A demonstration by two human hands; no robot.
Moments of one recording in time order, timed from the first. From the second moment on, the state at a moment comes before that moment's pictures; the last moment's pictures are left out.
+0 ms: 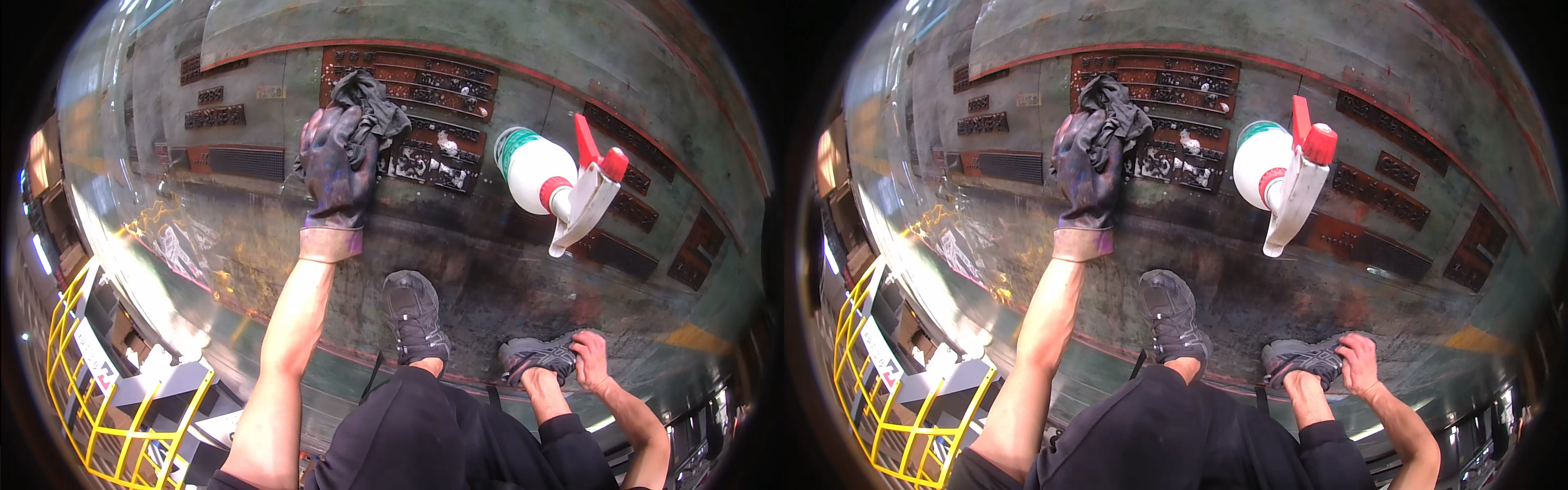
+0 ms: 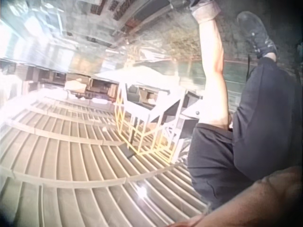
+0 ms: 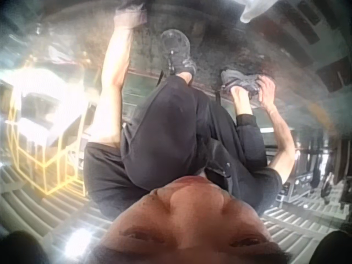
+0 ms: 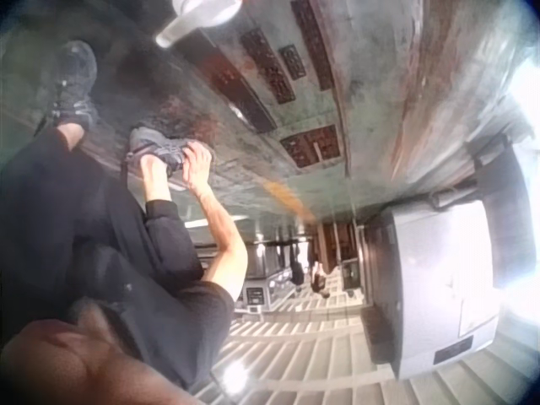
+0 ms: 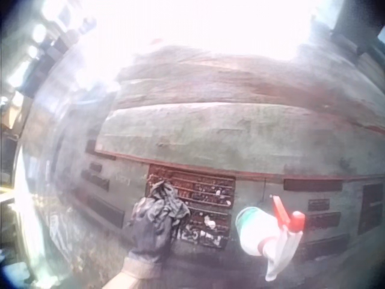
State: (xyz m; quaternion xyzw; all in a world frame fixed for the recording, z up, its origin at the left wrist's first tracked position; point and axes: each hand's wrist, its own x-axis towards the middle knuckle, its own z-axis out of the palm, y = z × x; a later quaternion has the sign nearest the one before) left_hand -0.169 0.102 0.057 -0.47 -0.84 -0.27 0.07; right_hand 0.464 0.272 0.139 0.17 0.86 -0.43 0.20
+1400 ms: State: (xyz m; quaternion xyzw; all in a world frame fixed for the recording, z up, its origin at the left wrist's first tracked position) left_hand -0.110 0.093 0.042 -0.60 -0.78 -0.15 0.07; right_hand 0.473 0.273 0.122 0.12 0.88 -0.42 0.18
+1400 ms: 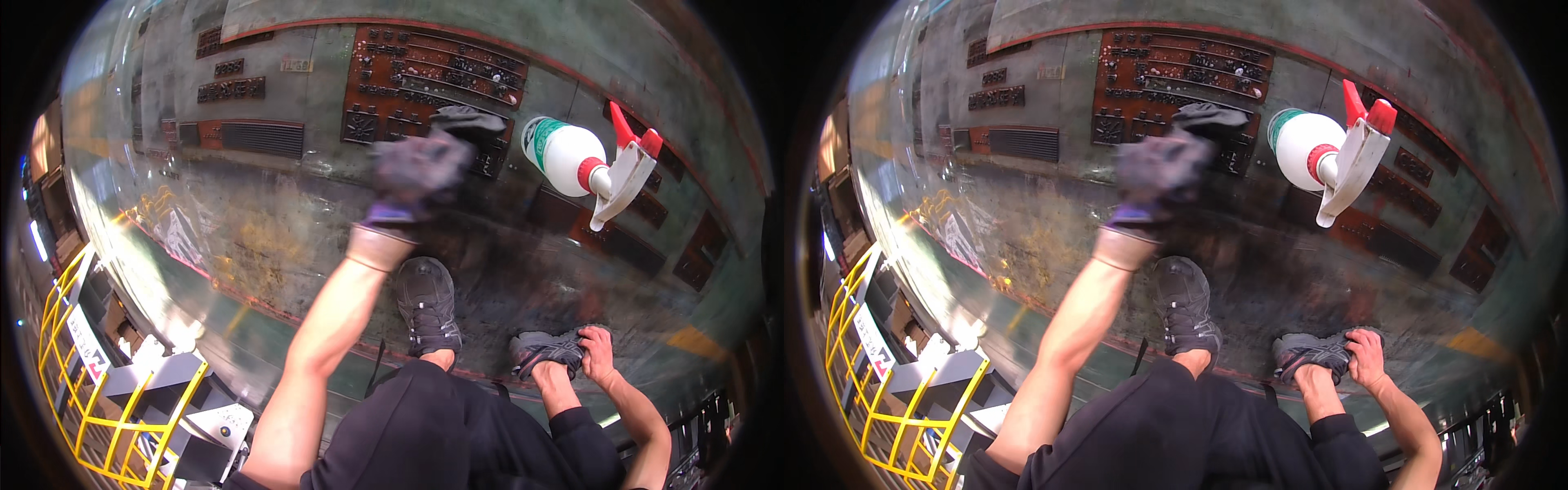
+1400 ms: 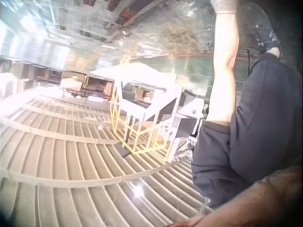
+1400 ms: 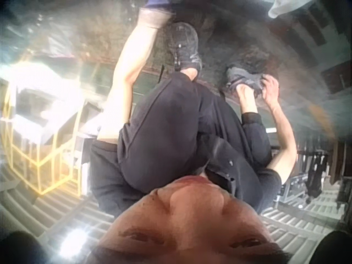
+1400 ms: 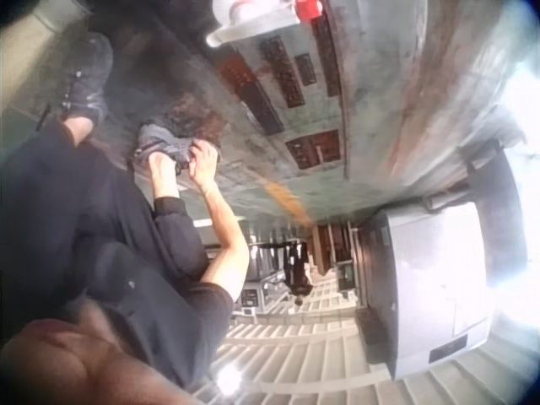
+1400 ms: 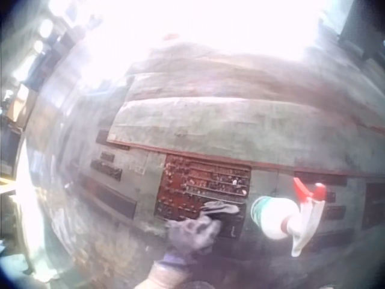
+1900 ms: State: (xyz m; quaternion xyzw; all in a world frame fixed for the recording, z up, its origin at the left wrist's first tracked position) left_hand -0.054 0.147 0.082 -0.57 -0.81 -0.14 -0.10; right_hand 0.406 0.310 0.119 -0.23 0.85 -0.40 0.24
